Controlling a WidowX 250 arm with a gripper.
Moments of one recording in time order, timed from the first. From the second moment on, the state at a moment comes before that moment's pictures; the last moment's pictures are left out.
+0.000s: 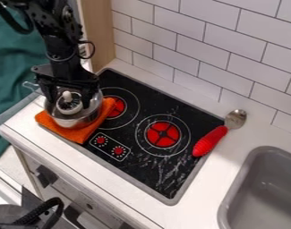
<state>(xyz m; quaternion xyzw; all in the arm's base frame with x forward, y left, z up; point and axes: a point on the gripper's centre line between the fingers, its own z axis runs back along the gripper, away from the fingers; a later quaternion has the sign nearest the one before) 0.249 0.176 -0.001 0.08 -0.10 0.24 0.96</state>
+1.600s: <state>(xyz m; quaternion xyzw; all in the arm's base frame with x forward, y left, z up) 0.322 0.121 0.067 0.16 -0.13 0.16 0.97</state>
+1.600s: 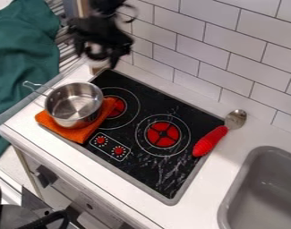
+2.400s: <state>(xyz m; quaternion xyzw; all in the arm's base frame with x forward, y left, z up) 0.364 0.024 -0.009 0.06 -0.10 0.10 0.99</state>
